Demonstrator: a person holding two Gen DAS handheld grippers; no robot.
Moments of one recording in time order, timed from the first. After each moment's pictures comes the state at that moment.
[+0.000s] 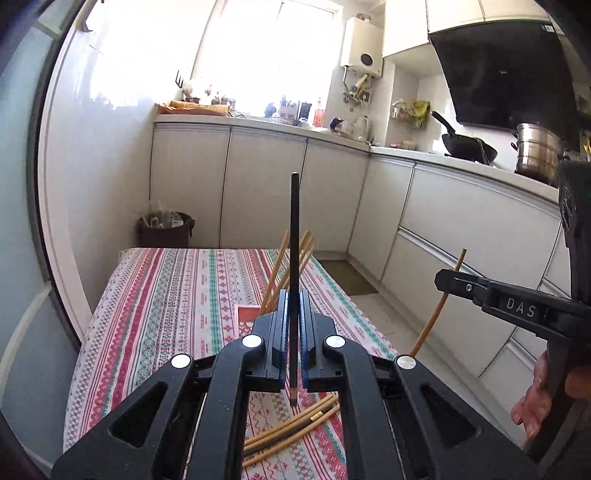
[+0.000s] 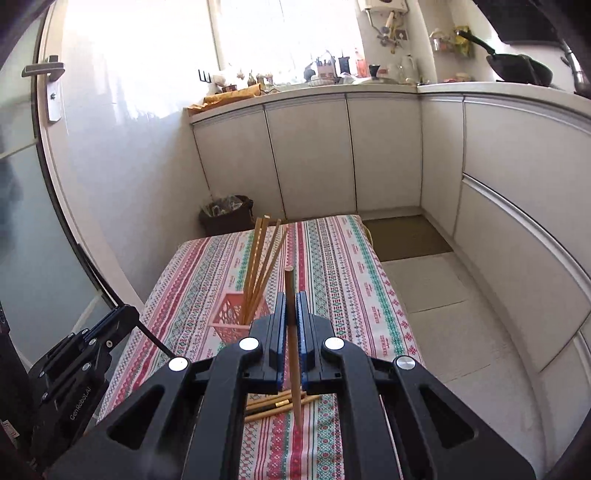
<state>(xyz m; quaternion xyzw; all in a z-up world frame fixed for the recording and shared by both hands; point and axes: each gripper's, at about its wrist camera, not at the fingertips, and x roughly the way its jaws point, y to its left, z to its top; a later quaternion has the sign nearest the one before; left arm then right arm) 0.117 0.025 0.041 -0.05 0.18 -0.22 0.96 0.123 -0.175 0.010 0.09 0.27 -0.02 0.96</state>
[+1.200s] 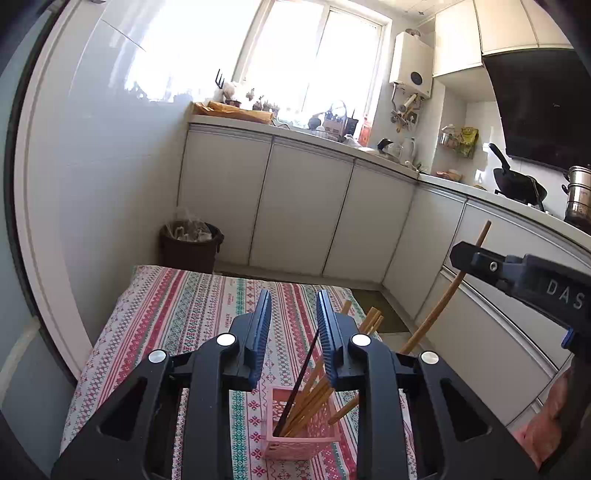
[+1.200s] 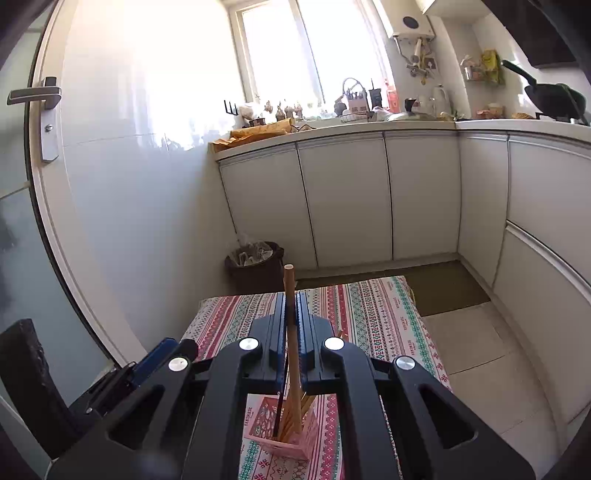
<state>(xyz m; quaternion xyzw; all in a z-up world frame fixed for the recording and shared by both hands) 0.230 0.038 0.043 -0.09 0.17 -0.15 0.97 0.233 -0.141 0.042 0.09 0.20 0.02 0.97</state>
